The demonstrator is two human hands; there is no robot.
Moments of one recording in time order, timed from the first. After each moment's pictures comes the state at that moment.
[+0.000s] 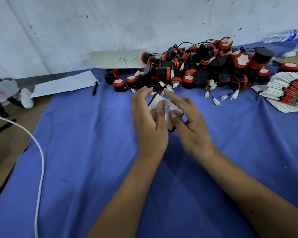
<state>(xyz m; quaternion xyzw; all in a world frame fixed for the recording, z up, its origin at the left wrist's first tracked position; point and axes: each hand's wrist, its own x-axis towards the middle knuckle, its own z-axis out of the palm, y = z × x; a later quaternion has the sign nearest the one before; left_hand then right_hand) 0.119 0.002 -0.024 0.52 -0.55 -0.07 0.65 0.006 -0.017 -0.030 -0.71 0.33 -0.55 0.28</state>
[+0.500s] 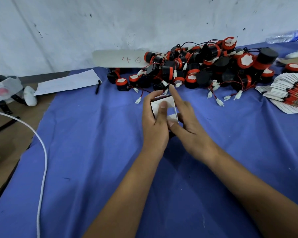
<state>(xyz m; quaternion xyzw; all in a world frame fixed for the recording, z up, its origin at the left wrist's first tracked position) 0.117 -0.002 -0.022 0.45 -0.46 -0.34 0.69 0.001 -0.012 -0.033 -0.74 0.33 -0.44 0.38</state>
